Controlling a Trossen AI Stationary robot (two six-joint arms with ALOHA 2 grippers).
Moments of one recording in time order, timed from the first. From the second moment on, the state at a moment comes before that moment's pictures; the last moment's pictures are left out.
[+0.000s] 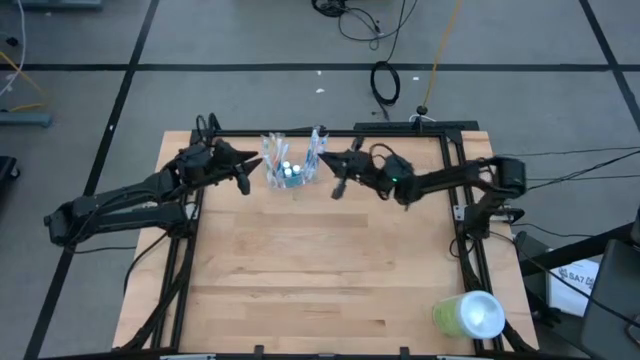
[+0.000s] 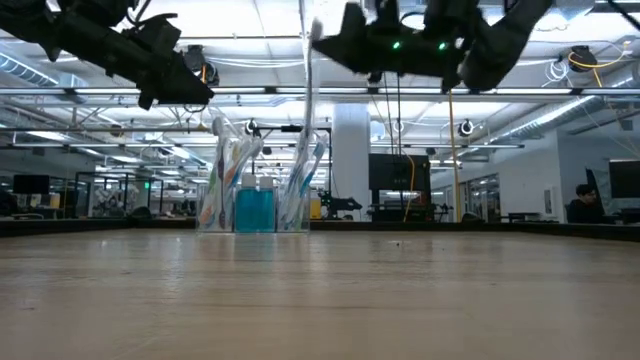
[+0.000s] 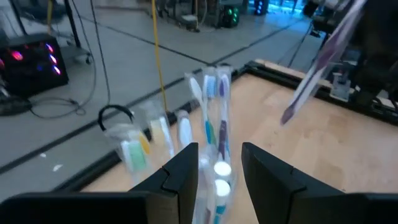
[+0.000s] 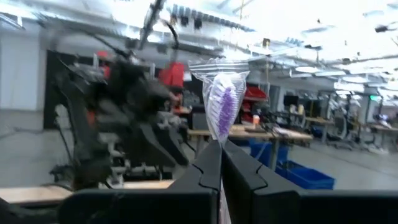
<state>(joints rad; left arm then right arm) 0.47 0.70 0.46 0.01 -0.07 -0.12 -0.20 1.66 0.81 1.19 0.10 -0.14</state>
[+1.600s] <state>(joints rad) 0.47 0.65 0.46 -0.03 -0.09 -0.09 -0.33 1.95 0.98 0.88 0.18 -0.02</state>
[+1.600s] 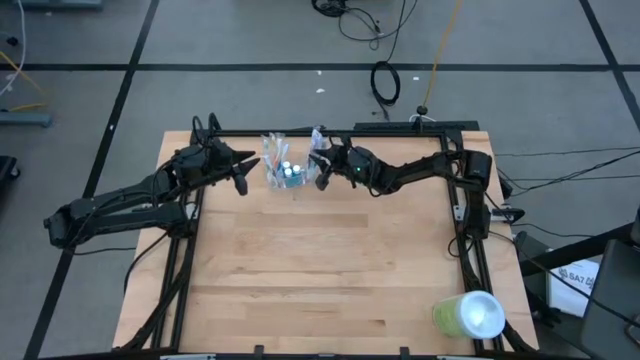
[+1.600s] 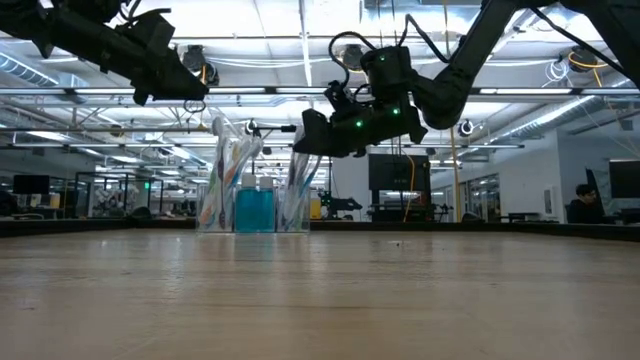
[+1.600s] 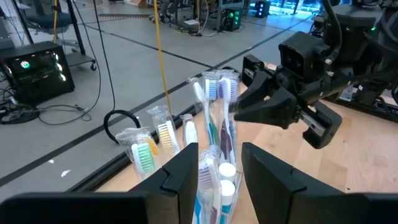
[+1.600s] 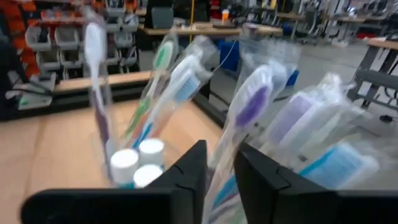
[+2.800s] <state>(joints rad) 0.38 0.27 0.44 -0.34 0.05 0.05 -0.28 0.62 0.29 0.29 -0.11 -0.06</state>
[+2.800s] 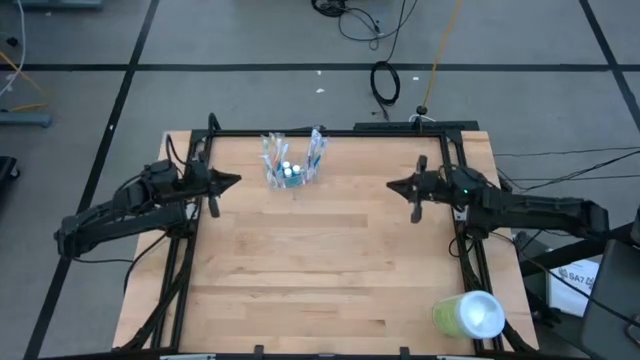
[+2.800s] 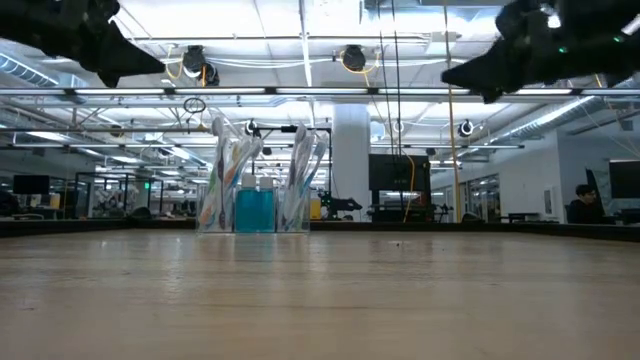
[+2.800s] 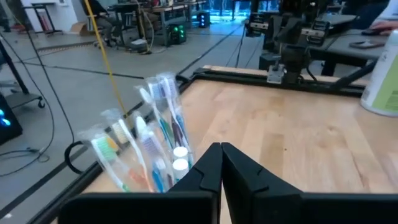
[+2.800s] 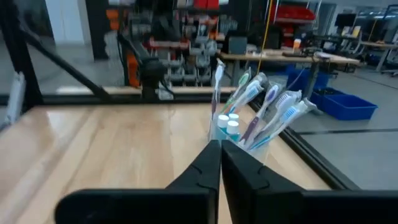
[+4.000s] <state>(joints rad) 0.32 0.02 0.07 -0.04 0.22 0.06 -0.28 0.23 0.02 0.34 -0.08 0.02</state>
